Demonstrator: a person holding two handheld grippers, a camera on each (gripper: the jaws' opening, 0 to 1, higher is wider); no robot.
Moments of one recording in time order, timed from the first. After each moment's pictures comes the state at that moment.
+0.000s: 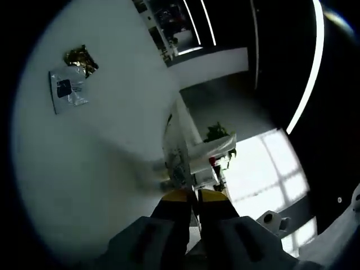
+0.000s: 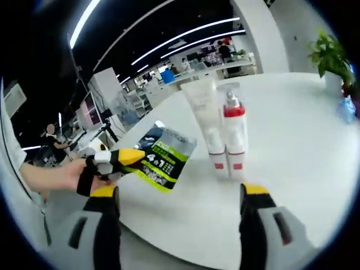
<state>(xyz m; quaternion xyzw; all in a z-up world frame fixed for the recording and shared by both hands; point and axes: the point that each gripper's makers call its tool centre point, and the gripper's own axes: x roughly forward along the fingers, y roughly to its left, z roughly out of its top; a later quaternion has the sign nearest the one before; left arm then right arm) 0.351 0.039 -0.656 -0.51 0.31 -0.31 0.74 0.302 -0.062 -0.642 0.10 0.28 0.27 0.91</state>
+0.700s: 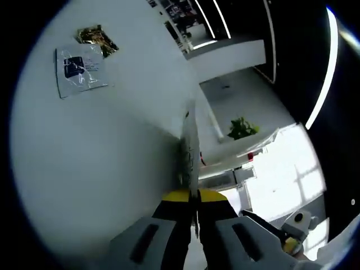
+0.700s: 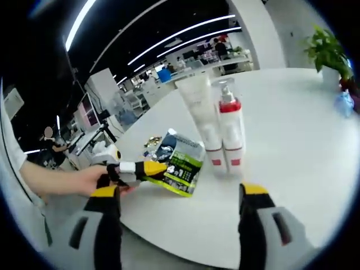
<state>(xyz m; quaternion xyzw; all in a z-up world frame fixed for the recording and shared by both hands) 0.368 0.035 -0.714 -0.47 0.36 -0.26 0.76 0.302 -0.064 -0.646 0.11 0.29 0.27 0.91</state>
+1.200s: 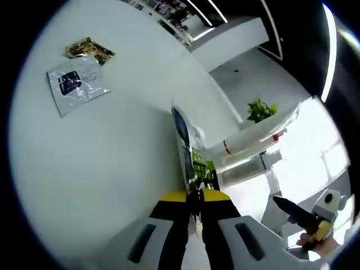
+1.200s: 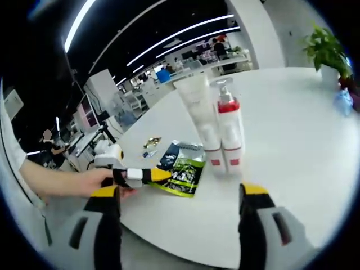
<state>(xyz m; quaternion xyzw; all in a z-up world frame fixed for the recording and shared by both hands) 0.367 0.037 -0.736 -0.36 0.39 -0.25 0.81 0.302 -0.066 -0.646 0.11 0.29 0.26 0.91</state>
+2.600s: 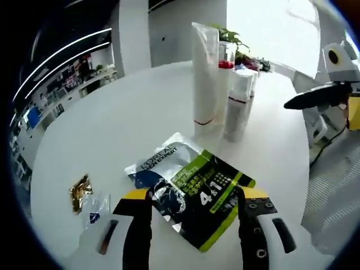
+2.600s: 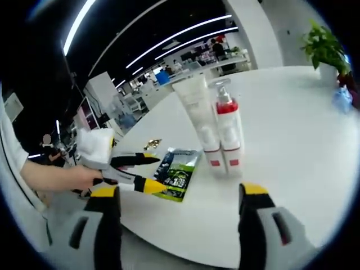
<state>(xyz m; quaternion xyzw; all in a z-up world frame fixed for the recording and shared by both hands) 0.376 0.046 -0.725 0.14 0.32 -0.38 0.85 0.303 -0.068 -0.644 0.12 0.29 0.26 0.91</state>
